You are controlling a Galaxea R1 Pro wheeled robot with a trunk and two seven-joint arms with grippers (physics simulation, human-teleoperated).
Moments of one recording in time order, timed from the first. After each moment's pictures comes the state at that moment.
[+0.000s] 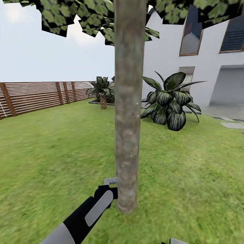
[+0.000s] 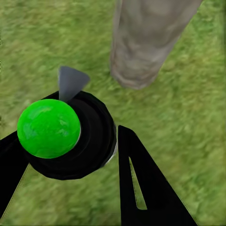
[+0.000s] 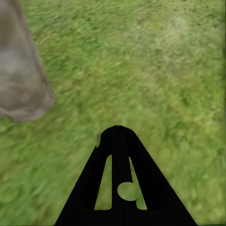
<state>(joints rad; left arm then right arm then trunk) -0.55 -0.07 -0.69 -1.09 1.00 0.61 0.92 -0.14 0.10 0.04 -0.54 -0.08 -0.35 -0.38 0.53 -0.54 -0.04</state>
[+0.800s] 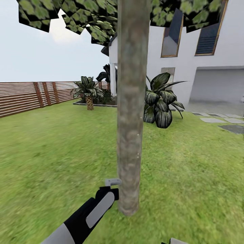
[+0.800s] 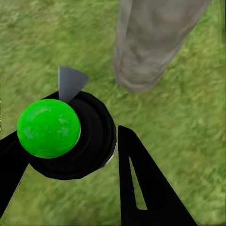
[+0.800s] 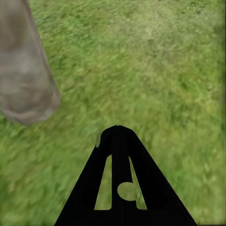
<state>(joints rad) -0.55 -0.07 -0.72 -1.09 1.00 0.61 0.93 -0.14 0.10 0.04 -0.54 -0.08 -0.35 -0.38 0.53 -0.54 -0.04</state>
